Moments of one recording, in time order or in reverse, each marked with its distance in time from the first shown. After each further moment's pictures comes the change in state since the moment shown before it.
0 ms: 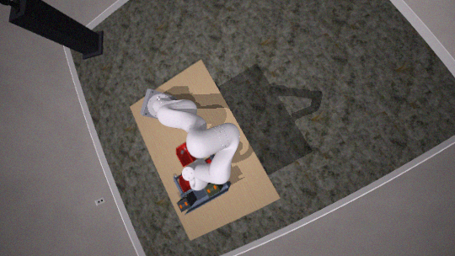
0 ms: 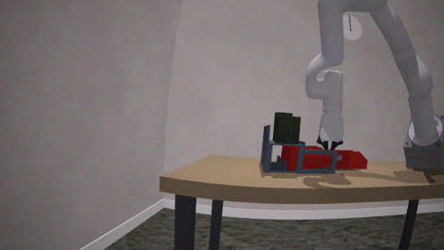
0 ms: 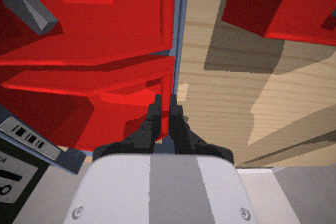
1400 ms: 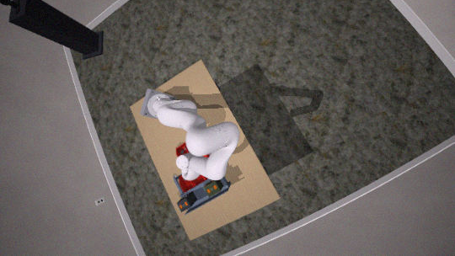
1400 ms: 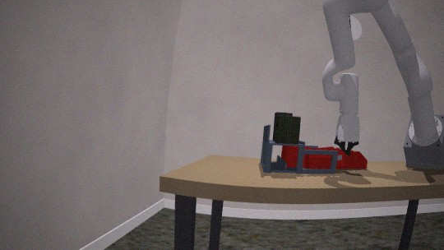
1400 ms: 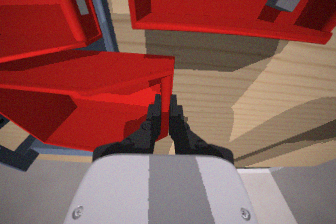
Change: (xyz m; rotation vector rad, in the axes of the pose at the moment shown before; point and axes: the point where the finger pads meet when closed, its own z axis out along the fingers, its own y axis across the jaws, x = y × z) arm 0.000 0.076 0.000 -0.001 0.000 0.000
